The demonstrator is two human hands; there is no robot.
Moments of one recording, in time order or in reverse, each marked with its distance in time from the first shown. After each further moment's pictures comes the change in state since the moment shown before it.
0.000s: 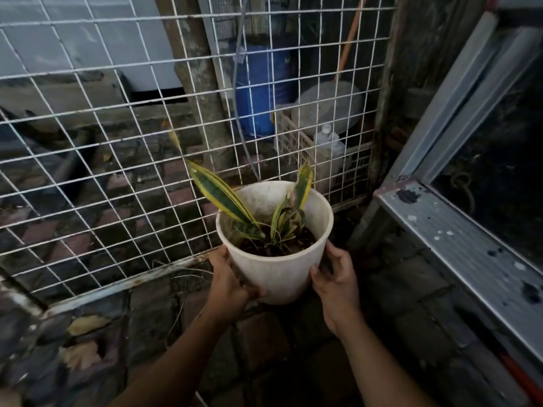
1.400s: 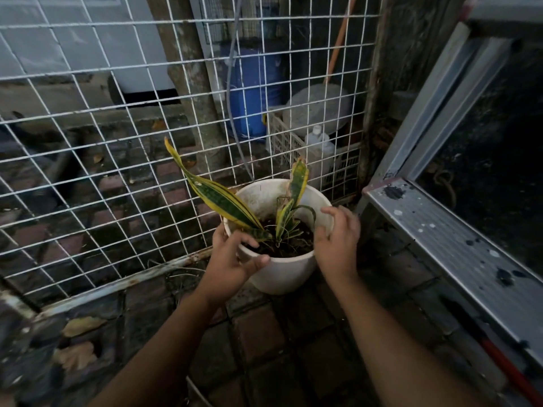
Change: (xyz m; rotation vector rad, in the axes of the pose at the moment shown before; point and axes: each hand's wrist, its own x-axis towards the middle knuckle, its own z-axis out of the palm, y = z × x) left_hand 0.006 0.049 -0.007 0.324 -0.073 0.191; right_hand 0.025 -0.066 0.030 -0.920 0.161 -0.351
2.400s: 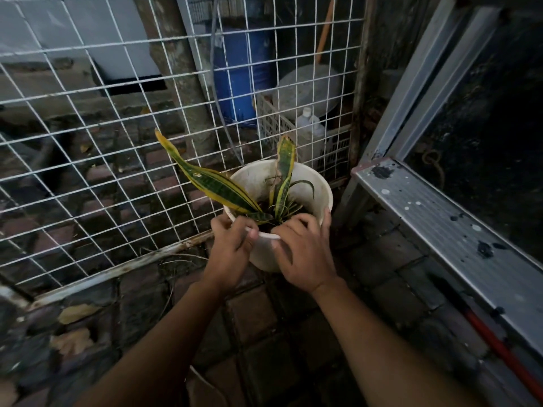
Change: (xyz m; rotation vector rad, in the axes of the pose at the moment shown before) left_hand -0.006 -0.003 0.026 0.074 0.008 0.047; right_hand -0.041 0.006 0.001 -0.411 -0.249 -0.571
